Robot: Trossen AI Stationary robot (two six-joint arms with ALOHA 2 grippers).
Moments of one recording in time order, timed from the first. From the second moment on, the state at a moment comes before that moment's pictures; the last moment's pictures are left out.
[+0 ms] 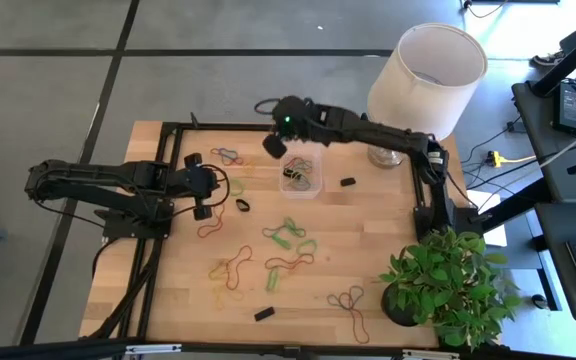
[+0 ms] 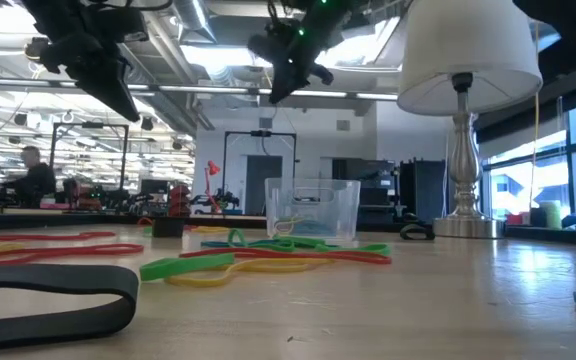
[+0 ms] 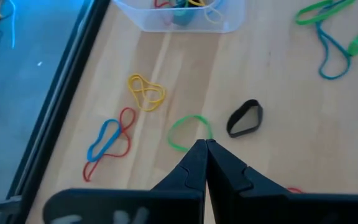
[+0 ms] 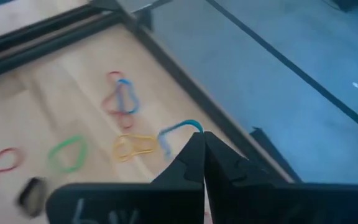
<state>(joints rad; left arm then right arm) 0.03 0.84 0.73 -0.82 -0.38 -0.04 -0.30 2.03 2.03 -0.74 0.35 0.19</state>
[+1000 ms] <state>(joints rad) 0.03 0.84 0.73 -0.82 -0.50 -0.09 -0.43 1.98 1.84 -0.99 0.41 0.16</state>
